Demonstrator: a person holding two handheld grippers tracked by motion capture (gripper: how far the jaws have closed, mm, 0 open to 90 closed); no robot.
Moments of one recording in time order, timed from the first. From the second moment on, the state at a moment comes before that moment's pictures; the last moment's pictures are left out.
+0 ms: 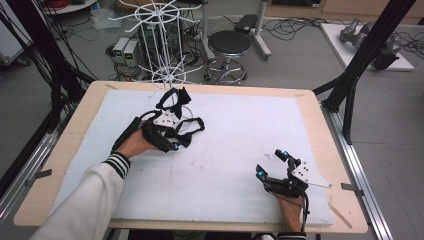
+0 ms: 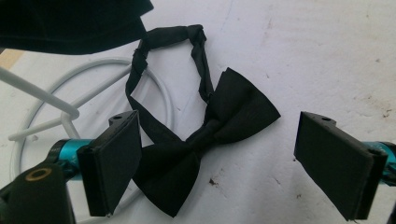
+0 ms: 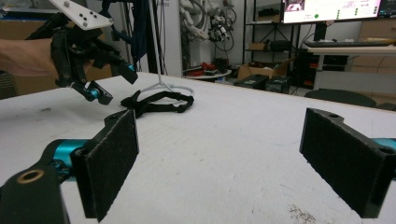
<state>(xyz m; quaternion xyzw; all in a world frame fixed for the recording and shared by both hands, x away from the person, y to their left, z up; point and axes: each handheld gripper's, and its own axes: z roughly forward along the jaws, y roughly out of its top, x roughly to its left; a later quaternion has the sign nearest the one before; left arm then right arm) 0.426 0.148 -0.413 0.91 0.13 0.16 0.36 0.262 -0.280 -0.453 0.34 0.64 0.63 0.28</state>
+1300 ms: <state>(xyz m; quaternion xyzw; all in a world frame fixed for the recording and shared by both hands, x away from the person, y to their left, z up) 0.439 0.143 -0.424 0.93 0.10 0.15 0.32 0.262 -0.280 -0.454 0.33 0.64 0.63 0.29</state>
